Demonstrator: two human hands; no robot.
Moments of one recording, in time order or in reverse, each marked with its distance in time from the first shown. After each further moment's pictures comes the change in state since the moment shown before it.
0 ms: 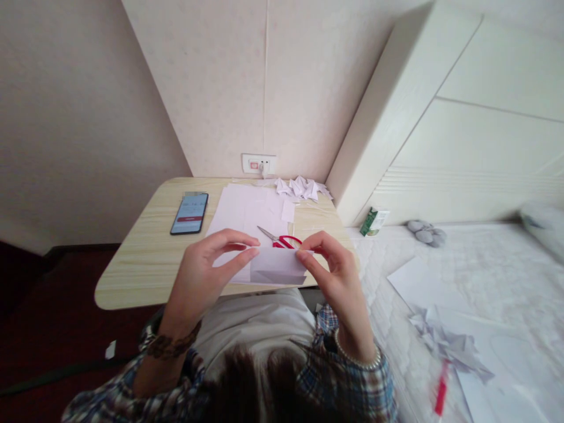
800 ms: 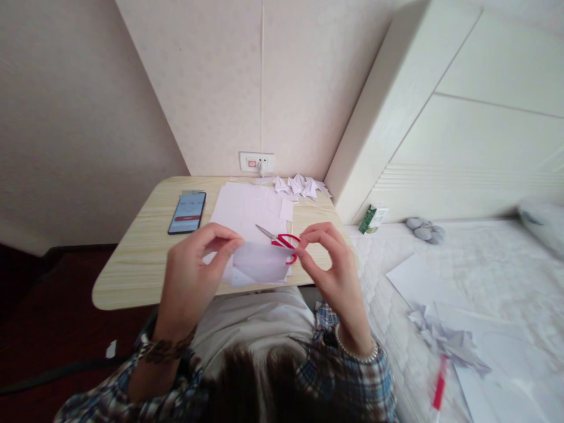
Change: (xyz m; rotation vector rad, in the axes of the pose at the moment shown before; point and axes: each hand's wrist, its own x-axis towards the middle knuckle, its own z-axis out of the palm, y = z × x) left_hand -0.005 0.001 0.004 0.268 0.044 0.144; right_hand 0.003 -0.002 0.003 -0.169 -0.032 -0.227
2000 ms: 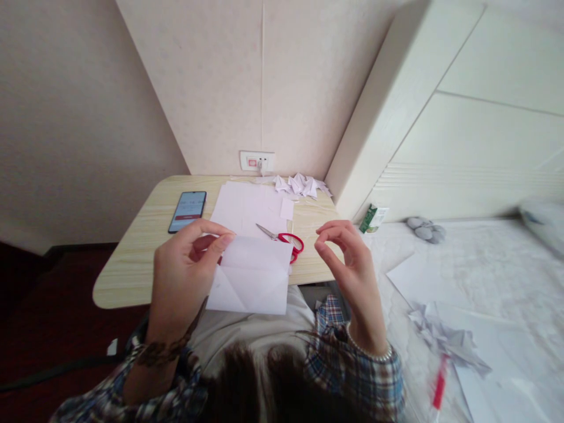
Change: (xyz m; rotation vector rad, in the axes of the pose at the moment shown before) left_hand -0.001 -0.002 -0.005 -0.079 0.162 -0.159; right_hand -0.002 0.012 -0.020 0.081 0.110 0.078
